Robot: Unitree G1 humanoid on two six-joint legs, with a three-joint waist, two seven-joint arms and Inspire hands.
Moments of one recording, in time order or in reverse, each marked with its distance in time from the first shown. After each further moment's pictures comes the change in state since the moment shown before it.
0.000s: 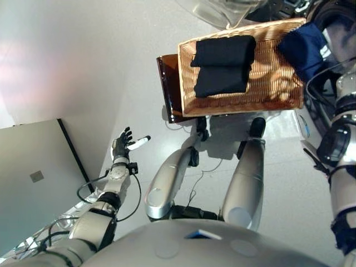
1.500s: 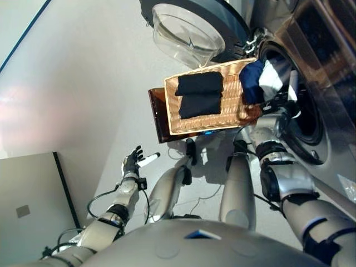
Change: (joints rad) left arm 0.081 -0.082 -0.077 0.064 -0.009 0.020 -0.018; right arm 0.400 0.386 0.225 -0.030 0.127 -0.049 0.236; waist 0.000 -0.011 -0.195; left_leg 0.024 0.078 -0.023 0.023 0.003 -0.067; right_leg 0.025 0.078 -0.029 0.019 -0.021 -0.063
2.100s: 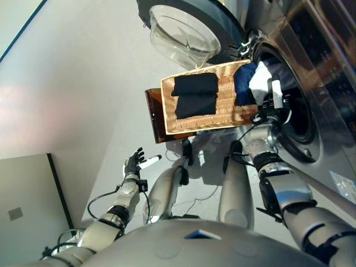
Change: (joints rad) left arm 0.005 0.000 0.002 0.006 0.001 0.001 -0.001; right arm 0.101 0.000 0.130 -0.077 -0.003 0.031 0.046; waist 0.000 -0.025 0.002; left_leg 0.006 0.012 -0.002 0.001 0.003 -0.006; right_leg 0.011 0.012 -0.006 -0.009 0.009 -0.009
